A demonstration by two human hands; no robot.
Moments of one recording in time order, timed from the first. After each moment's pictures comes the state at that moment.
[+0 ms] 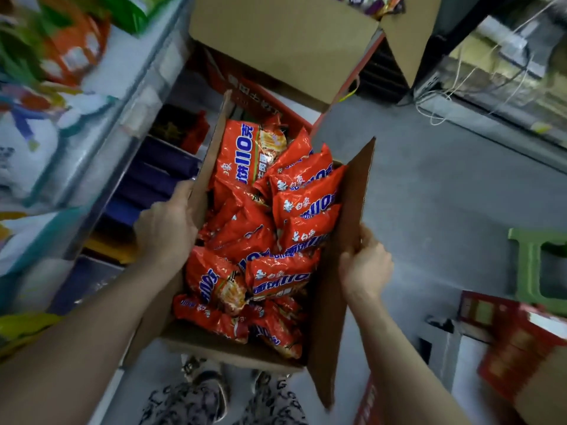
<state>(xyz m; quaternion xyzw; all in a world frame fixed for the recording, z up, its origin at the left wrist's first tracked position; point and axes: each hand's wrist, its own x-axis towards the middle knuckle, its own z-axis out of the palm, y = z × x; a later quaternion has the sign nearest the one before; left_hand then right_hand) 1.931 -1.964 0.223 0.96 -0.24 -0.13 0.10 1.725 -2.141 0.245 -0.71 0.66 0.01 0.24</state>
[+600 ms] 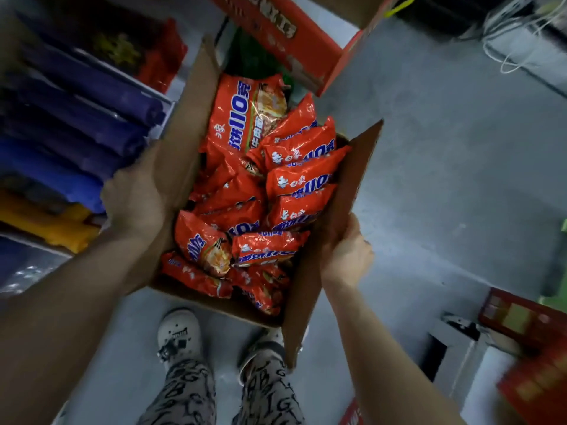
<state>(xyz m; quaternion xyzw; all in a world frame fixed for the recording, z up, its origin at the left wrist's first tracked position) 1.960 -1.993 0.056 0.97 -0.14 -0.18 0.05 1.730 -2.173 0.052 -0.76 0.61 0.10 0.22</state>
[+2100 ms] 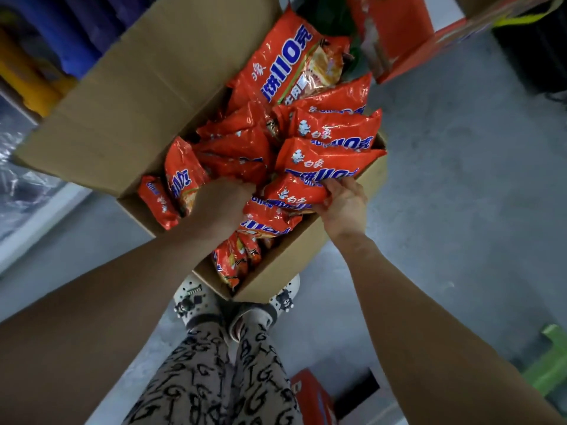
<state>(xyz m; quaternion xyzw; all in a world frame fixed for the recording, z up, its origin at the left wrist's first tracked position) 1.824 -2.051 0.000 0.91 -0.23 -0.33 0.05 1.757 -2.265 -0.026 -0.92 0.23 0.23 0.22</state>
